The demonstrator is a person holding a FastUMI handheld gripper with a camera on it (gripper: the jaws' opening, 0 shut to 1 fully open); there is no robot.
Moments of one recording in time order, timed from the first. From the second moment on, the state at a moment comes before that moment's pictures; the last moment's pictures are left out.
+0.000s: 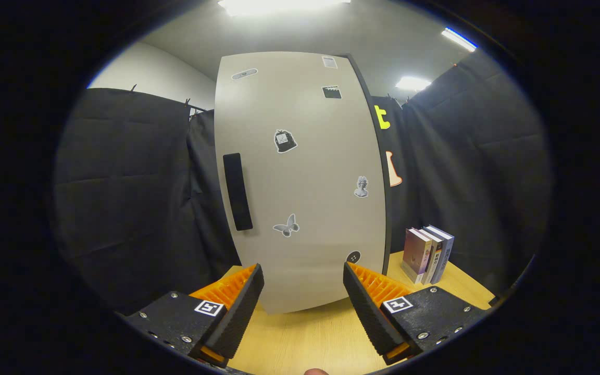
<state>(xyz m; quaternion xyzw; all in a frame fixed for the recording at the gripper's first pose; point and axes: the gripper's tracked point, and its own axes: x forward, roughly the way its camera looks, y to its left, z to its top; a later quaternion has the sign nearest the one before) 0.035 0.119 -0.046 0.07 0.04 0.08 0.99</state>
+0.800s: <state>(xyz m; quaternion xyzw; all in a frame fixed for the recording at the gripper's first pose) 0.031 0.121 -0.038 0.07 0.03 0.09 0.99</state>
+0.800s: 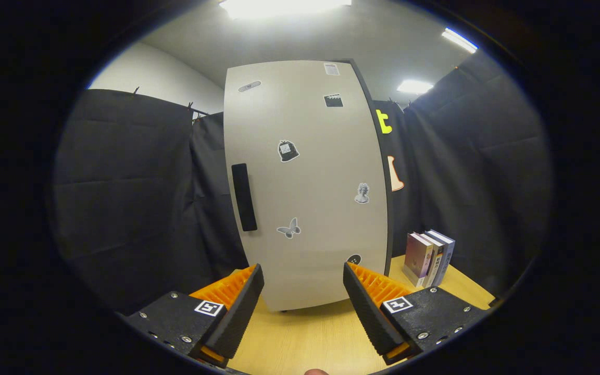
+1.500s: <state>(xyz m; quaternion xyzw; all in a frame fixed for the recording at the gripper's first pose) 0.026 0.119 -0.038 0.07 0.02 0.09 0.99</state>
